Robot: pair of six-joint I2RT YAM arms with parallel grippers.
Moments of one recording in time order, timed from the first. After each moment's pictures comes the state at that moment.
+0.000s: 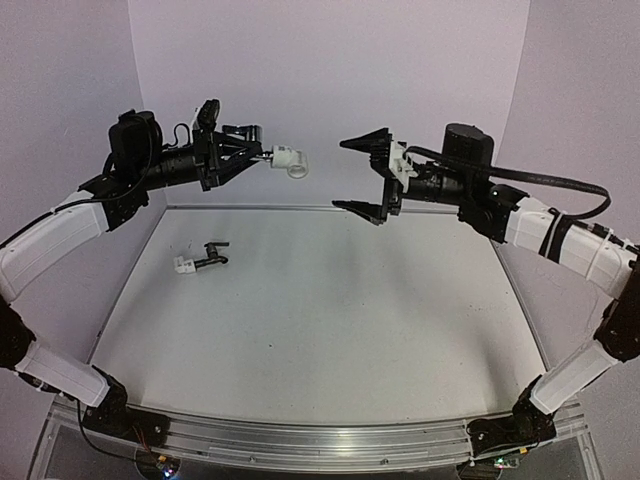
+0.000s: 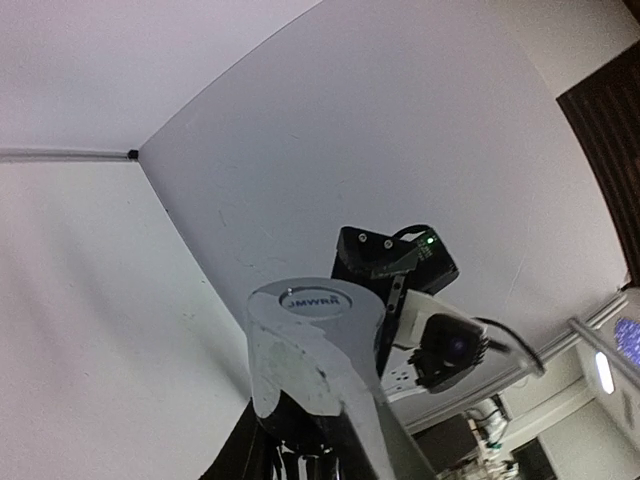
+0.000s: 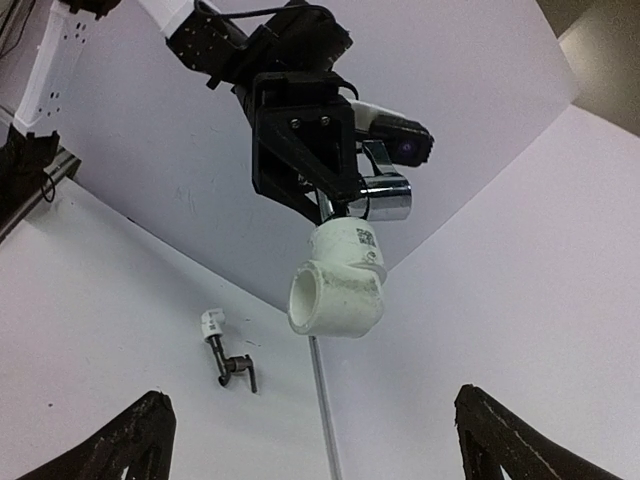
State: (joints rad) left arm -0.49 1.34 1.30 0.10 0.80 -0.90; right arm 0.67 1.50 1.37 0.12 -0.71 -0.80
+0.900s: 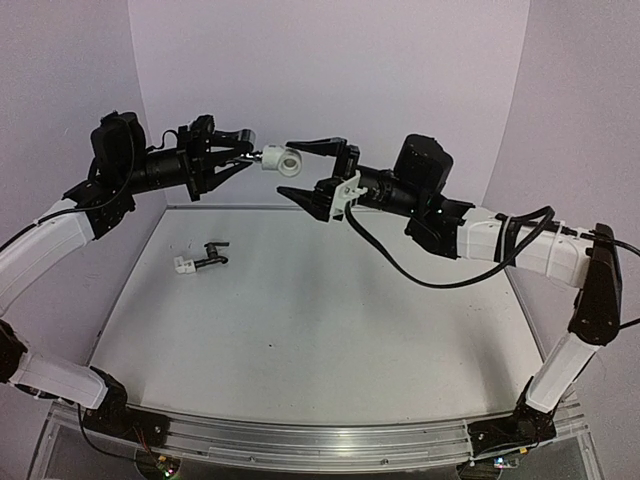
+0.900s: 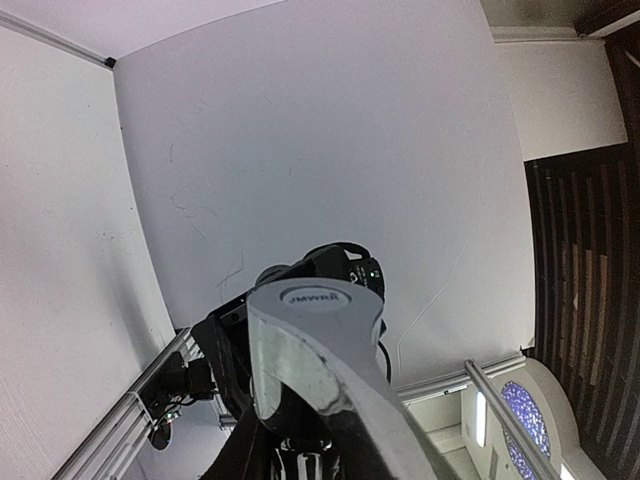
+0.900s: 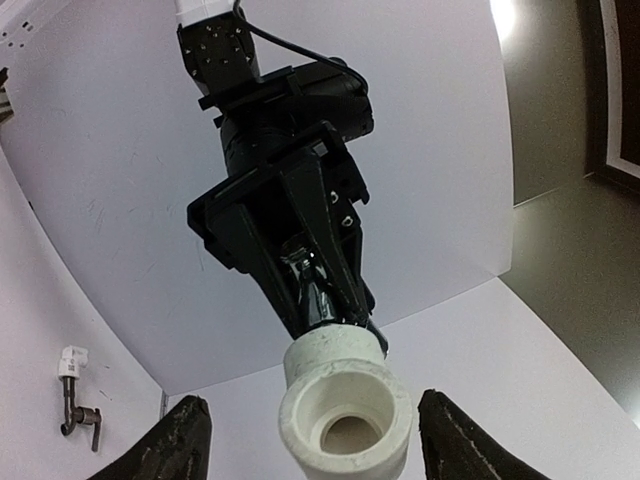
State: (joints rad) left arm -0.49 1.25 1.26 0.10 0.86 -1.40; right arm 0.85 1.69 1.43 0.53 -0.60 -1.16
